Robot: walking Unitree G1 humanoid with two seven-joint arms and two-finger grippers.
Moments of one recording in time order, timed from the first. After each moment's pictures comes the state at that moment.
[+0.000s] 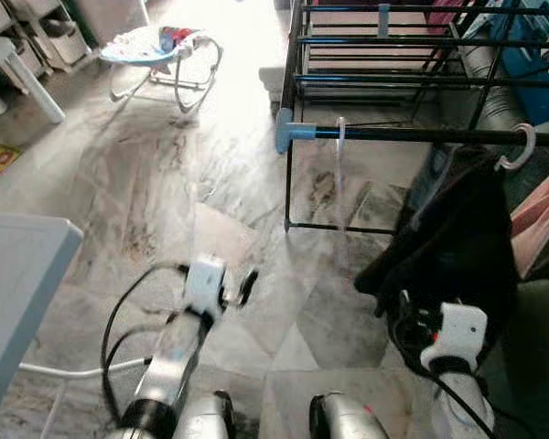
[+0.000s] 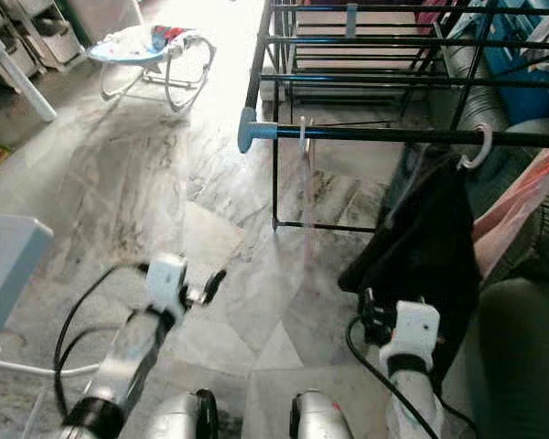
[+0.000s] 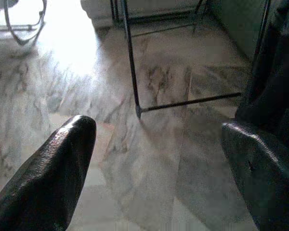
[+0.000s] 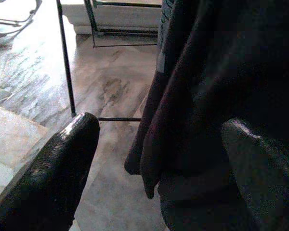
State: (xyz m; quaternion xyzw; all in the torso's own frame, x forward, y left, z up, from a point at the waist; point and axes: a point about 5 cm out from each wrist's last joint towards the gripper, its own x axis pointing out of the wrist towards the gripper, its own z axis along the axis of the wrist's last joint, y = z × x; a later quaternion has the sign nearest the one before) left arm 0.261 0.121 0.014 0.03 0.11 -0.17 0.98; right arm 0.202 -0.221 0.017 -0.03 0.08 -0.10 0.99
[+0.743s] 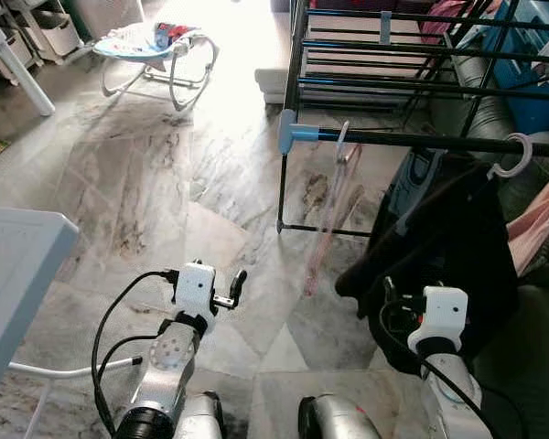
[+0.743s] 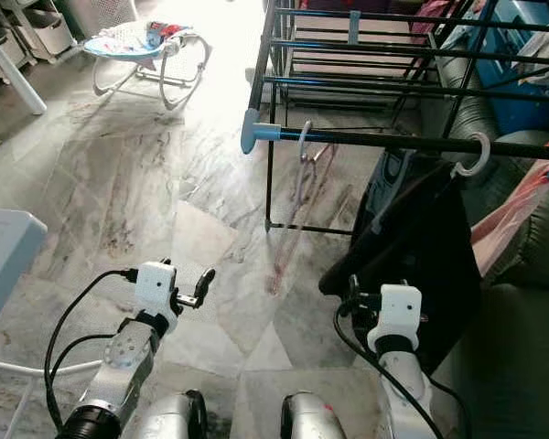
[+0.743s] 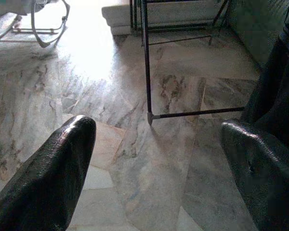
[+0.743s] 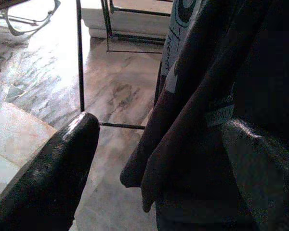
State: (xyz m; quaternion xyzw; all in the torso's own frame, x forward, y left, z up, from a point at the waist) left arm 0.258 0.129 0.015 0.03 0.09 -0.13 0.99; right arm 0.220 -0.211 0.018 -0.04 0.09 -0.06 0.99
